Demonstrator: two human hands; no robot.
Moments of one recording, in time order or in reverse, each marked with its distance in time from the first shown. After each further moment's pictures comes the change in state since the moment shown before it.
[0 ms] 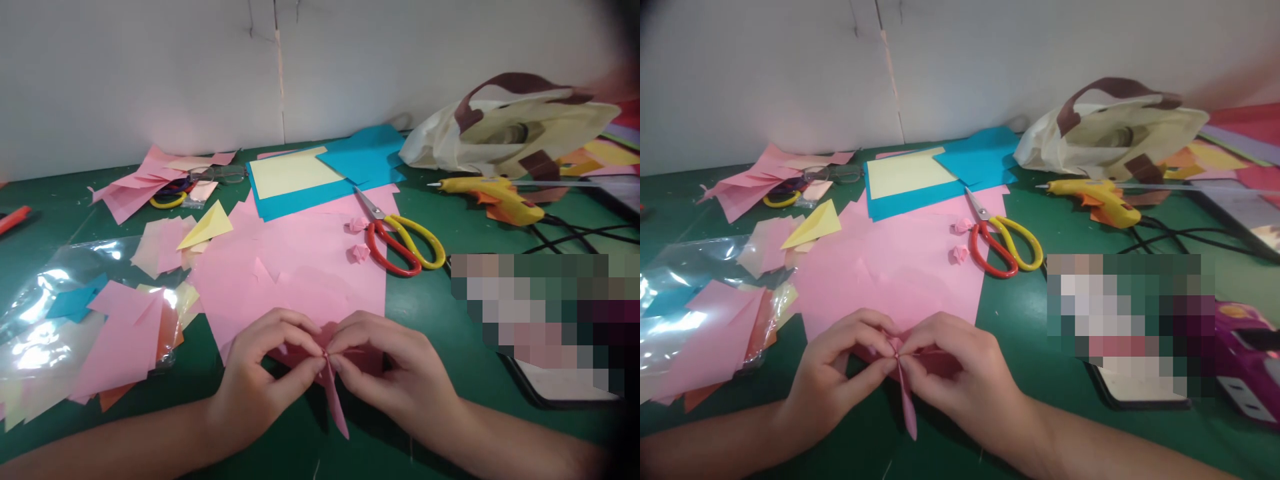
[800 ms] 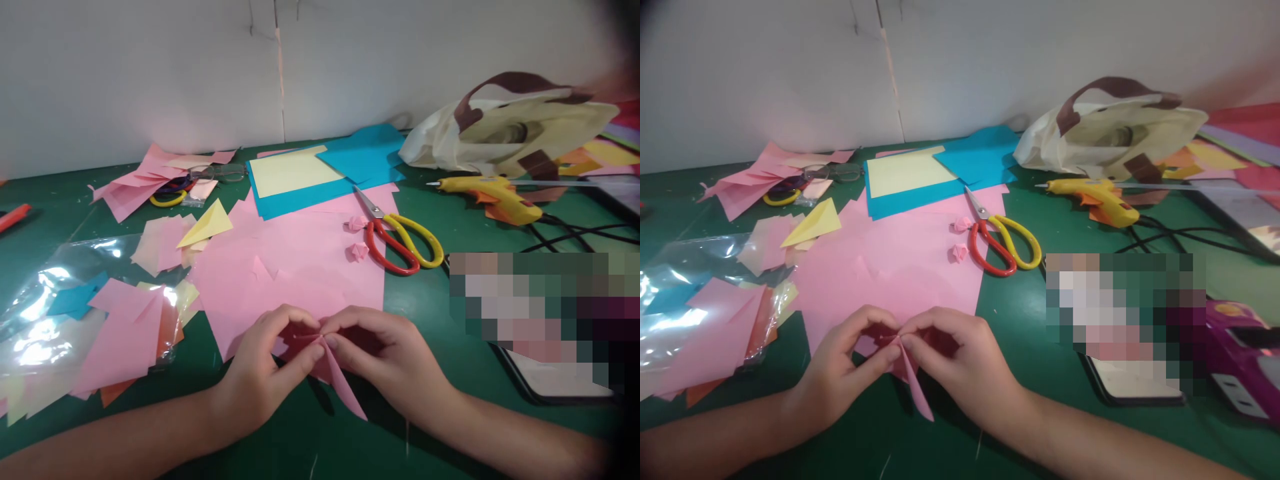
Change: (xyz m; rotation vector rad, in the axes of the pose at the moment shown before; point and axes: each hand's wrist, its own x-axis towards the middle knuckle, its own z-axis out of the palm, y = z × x) left_hand 0.002 -0.004 0.000 0.079 -0.119 -0.218; right_hand 0.004 0.000 -0.001 0.107 -0.065 0.308
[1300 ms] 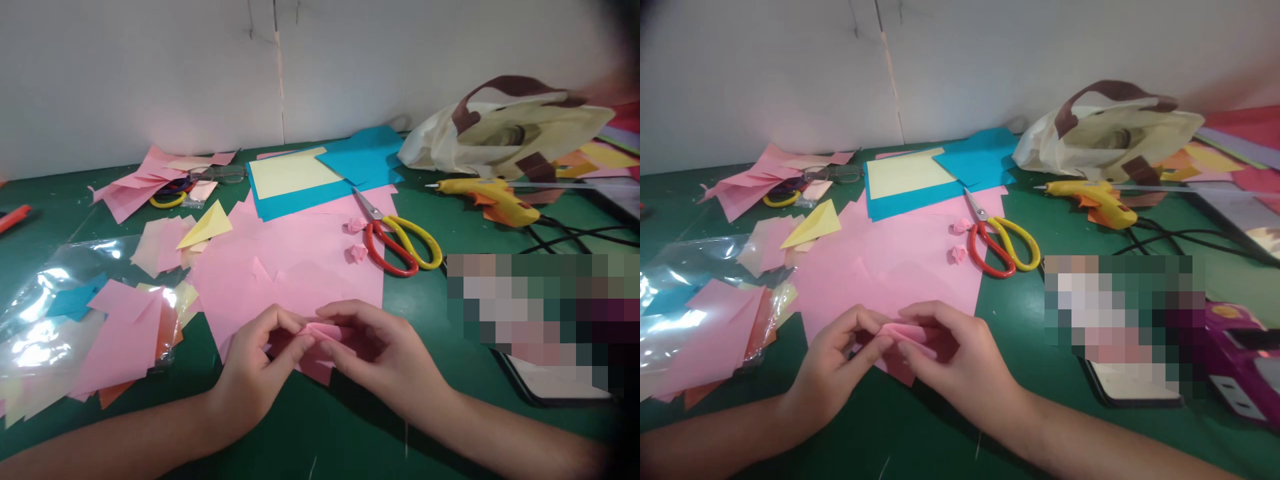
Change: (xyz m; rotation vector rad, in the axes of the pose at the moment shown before) left_hand -0.001 0.002 0.000 -0.184 0.076 -0.088; right_hand 0.000 0.005 0.002 0.032 0.045 0.000
